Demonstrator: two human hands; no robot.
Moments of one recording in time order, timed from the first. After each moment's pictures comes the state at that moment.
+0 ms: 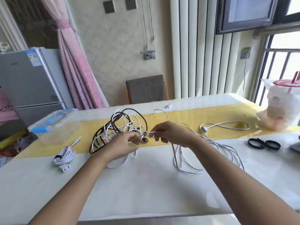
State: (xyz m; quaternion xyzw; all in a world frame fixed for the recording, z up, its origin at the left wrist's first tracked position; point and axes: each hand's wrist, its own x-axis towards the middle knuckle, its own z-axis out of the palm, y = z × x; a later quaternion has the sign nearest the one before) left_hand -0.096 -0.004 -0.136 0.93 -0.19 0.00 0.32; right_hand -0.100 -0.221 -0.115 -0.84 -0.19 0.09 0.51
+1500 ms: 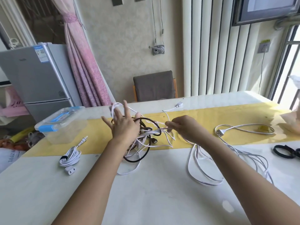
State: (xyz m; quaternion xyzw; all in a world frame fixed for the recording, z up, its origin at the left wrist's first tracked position) left_hand -0.036 -0.017 -0.120 0.97 0.08 0.19 0.12; right_hand -0.063 -0.222 -0.117 -0.91 -0.14 -0.05 0.38
